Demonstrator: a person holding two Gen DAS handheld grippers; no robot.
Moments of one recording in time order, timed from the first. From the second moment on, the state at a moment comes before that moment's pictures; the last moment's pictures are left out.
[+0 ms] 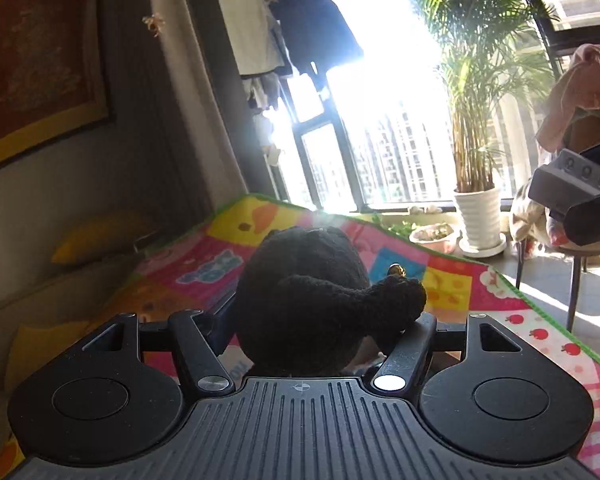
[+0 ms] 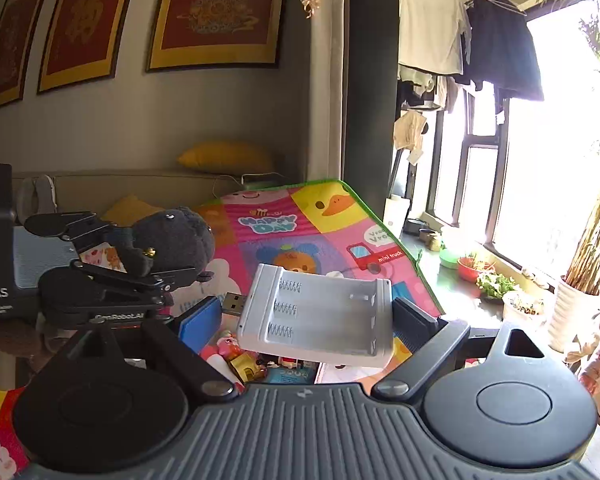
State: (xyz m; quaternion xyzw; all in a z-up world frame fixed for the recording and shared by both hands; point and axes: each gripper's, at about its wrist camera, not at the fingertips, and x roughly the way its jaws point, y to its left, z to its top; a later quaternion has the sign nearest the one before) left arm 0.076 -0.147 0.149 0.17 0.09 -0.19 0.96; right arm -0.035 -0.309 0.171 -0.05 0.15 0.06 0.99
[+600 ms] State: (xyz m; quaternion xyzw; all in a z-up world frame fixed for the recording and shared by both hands) left arm 0.048 -0.091 0.055 0.10 0.20 -0.24 0.95; right arm 0.111 -0.283 0.127 0.01 0.24 0.09 0.97
